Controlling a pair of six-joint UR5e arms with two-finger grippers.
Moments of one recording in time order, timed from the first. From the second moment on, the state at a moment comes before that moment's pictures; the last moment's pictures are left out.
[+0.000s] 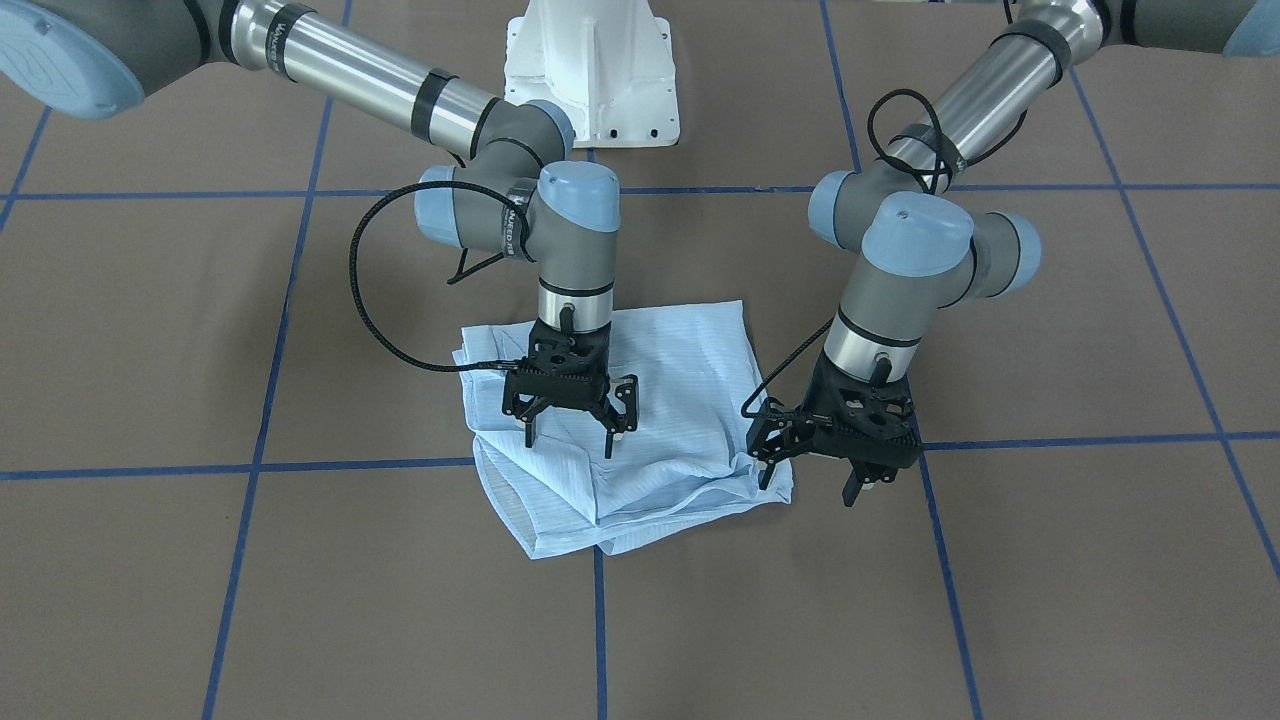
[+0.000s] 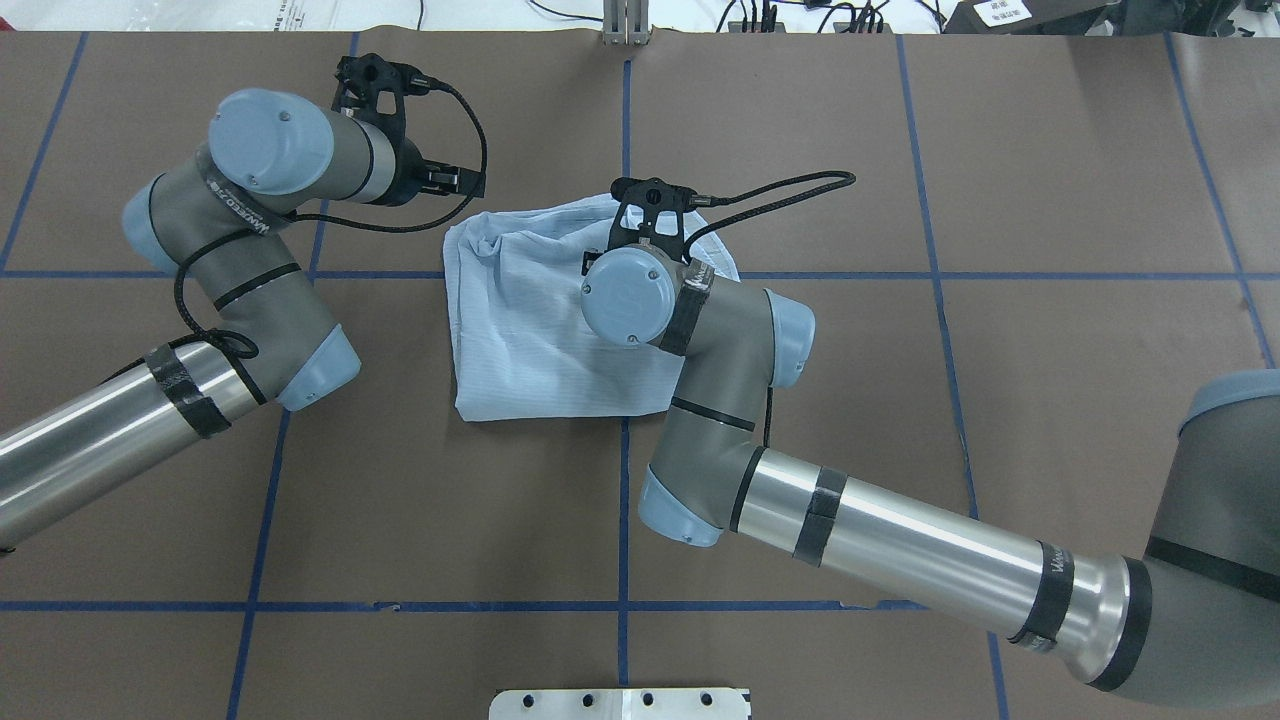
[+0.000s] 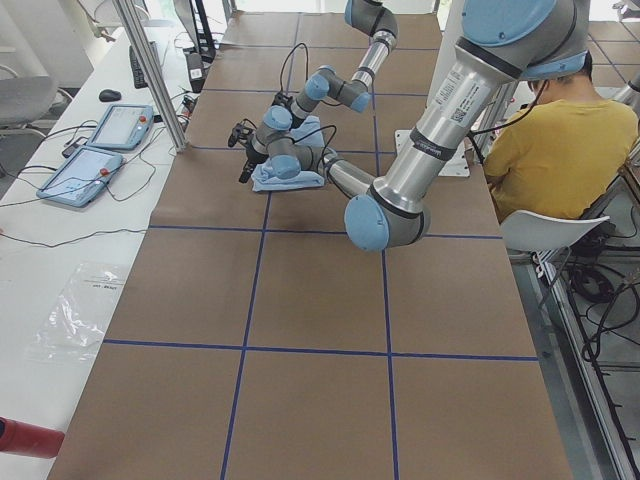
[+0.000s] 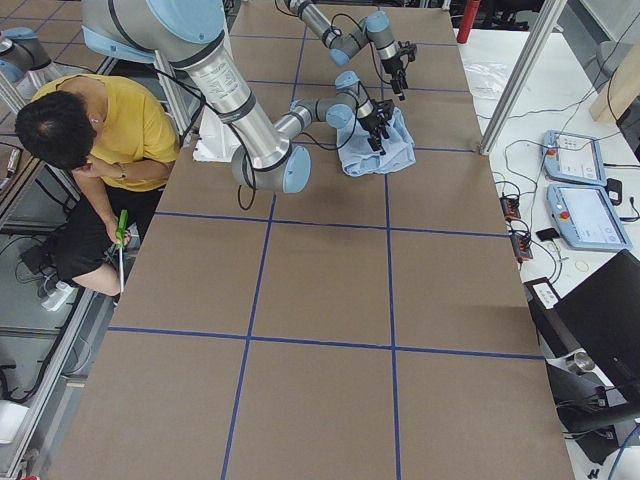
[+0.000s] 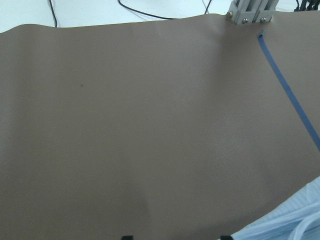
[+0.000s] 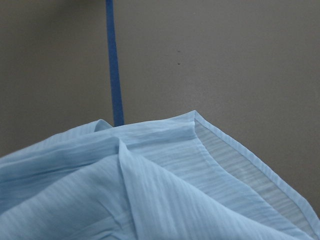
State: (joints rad) left arm -0.78 -2.20 -1.34 -2.25 -1.72 -0.91; right arm 0.48 -0.67 1.18 -1.29 1.31 1.38
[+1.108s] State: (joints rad) left arm -0.78 -2.14 -1.41 -2.25 -1.73 -0.92; right arm 0.64 -0.68 1.10 -1.24 1.29 1.18
